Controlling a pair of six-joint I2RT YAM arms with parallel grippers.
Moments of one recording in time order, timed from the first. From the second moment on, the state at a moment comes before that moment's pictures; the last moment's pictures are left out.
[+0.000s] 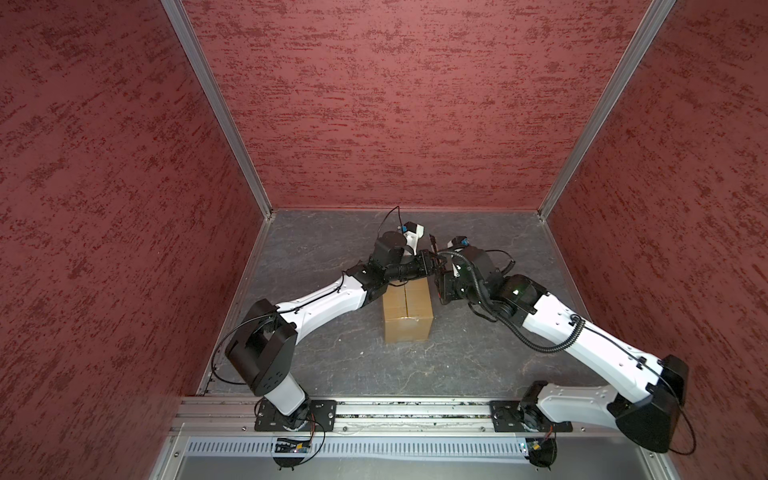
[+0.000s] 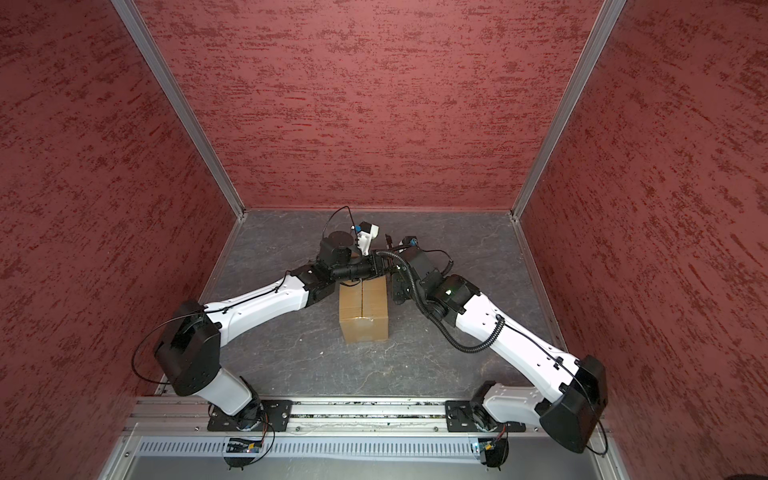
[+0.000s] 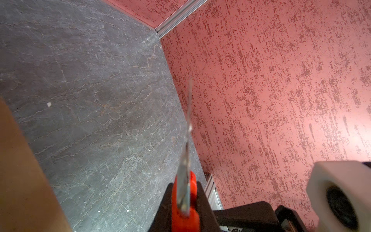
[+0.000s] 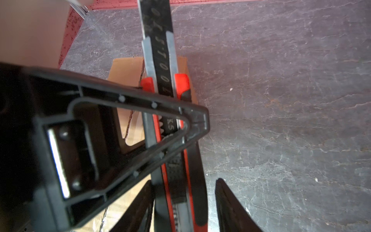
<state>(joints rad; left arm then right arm) -0.72 1.61 1.15 0.15 0.41 -0.92 0.76 1.25 1.17 -0.68 0.20 0.55</state>
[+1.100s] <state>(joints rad) -0.71 1.60 1.10 0.20 0.38 -0.98 0.76 1.34 1.18 -0.63 0.20 0.48</state>
